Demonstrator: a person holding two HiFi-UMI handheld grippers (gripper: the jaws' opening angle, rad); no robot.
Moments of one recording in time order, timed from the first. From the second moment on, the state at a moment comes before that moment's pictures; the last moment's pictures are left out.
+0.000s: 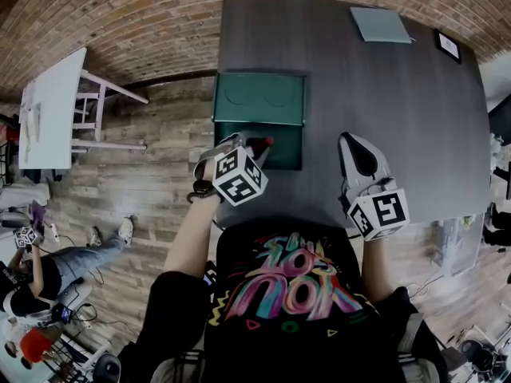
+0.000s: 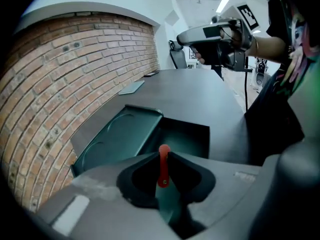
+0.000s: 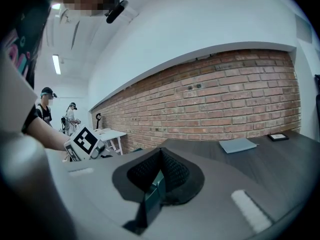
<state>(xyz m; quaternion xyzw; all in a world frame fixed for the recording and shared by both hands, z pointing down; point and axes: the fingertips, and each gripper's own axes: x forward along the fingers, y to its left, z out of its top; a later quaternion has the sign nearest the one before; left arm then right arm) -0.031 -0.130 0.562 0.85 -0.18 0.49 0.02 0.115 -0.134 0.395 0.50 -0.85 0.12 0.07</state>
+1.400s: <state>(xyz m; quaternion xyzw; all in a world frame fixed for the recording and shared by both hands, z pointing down) -0.061 -0.145 0.352 0.89 -0.45 0.08 0.05 0.111 -0.128 0.367 0.49 -0.87 0.08 0.07</state>
